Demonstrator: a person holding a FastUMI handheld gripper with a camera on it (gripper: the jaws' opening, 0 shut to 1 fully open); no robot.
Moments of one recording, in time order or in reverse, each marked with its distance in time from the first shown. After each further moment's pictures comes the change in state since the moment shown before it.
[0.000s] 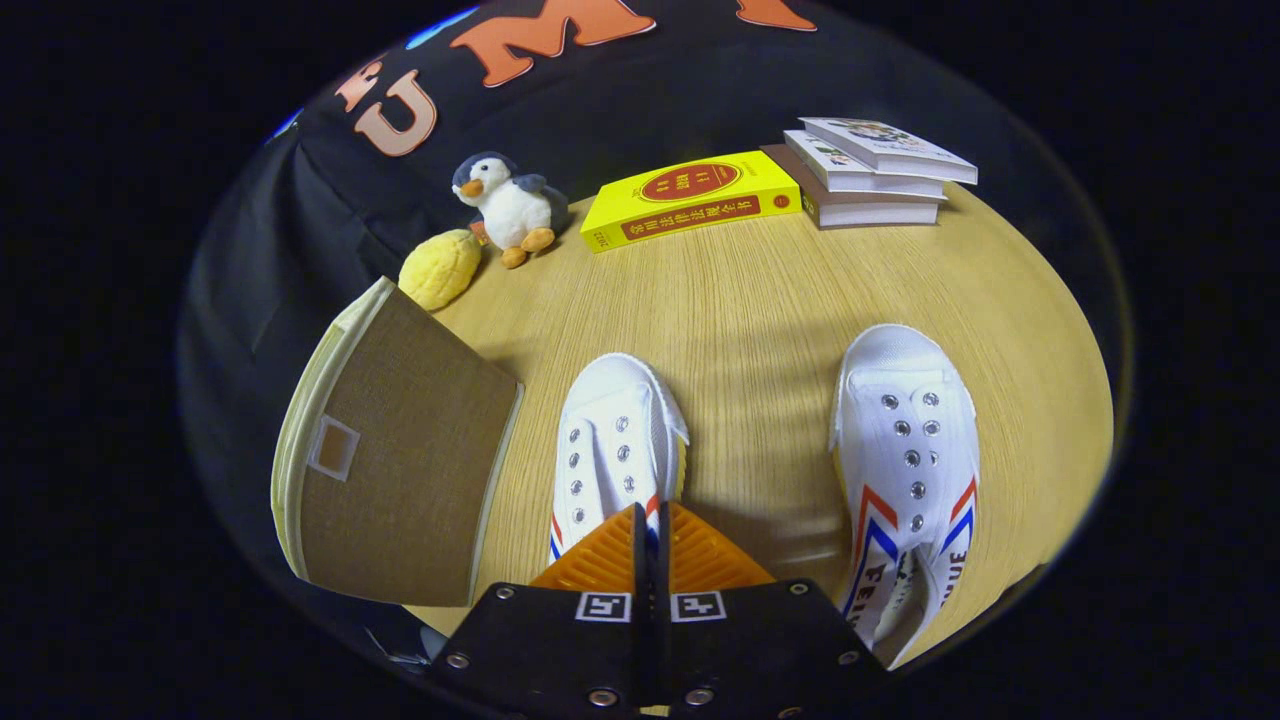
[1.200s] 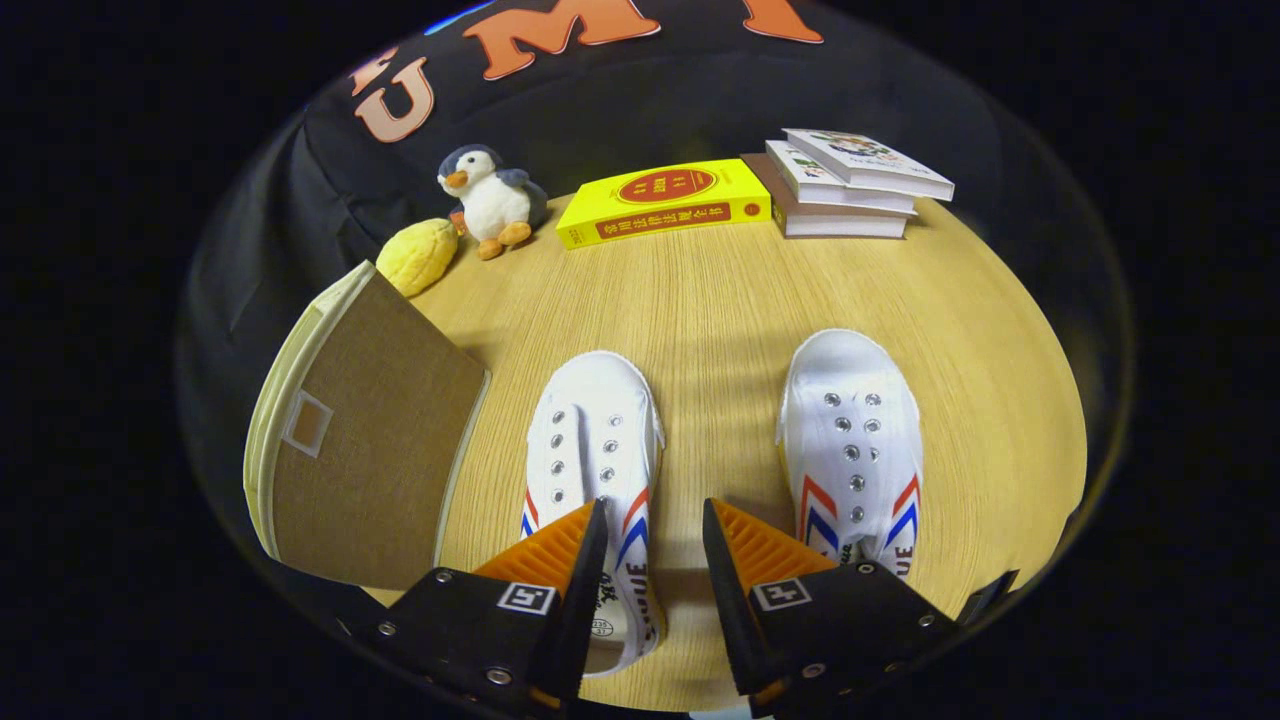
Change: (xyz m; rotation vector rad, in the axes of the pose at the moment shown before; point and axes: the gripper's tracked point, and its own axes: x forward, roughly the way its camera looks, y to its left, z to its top) arm -0.002 -0.025 -0.014 -0.072 0.039 -0.090
